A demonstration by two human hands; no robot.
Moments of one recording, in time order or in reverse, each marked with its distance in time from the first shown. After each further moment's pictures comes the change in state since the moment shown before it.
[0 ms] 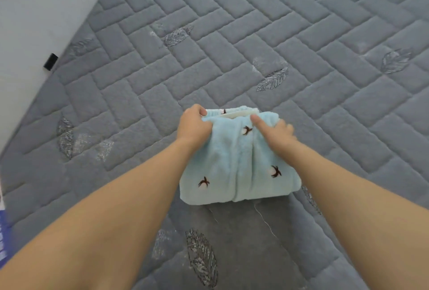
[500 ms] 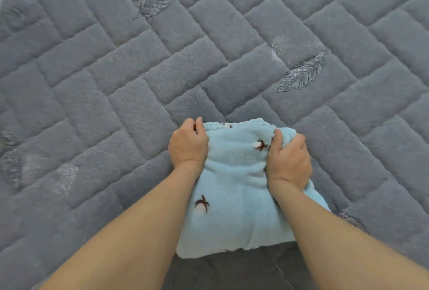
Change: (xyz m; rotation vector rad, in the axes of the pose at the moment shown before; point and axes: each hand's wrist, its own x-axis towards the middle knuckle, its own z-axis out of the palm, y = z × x) left_hand 0.111 -0.069 0.079 0.136 0.282 -0.117; right_hand 0.119 0.011 0.092 -0.128 0.653 -0.065
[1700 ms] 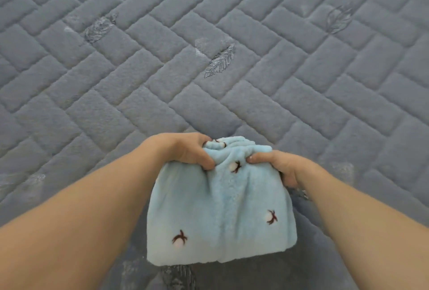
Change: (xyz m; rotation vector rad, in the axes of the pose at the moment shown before) left_hand -0.110 0.099 -0.058 0.486 -1.251 0.347; right_hand -0.023 0.135 -0.144 0.709 -1.149 0.489
